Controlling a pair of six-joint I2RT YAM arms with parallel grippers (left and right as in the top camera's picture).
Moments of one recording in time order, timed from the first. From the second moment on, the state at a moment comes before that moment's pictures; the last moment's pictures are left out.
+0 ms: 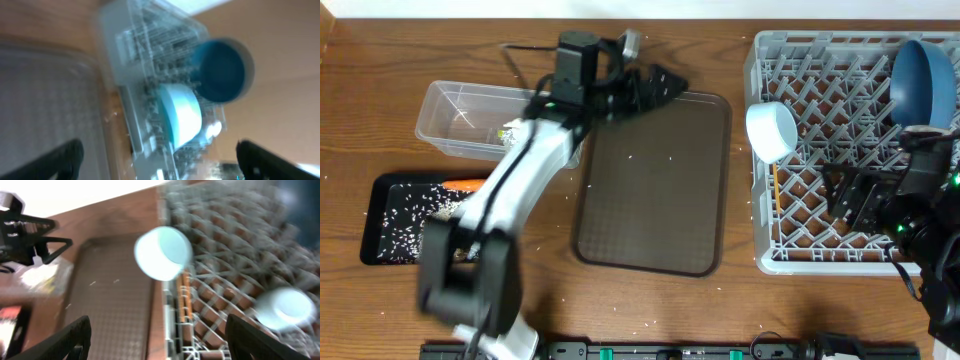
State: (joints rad) left arm -0.27 1.75 1.34 -0.23 0.78 -0.63; right arm -0.11 0.91 1.33 -1.11 -0.30 0.16
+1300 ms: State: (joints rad) left arm -0.27 1.01 1.34 -1.18 -0.09 -0.17; right arm -0.02 0.88 1.33 -1.20 -0.49 -0.10
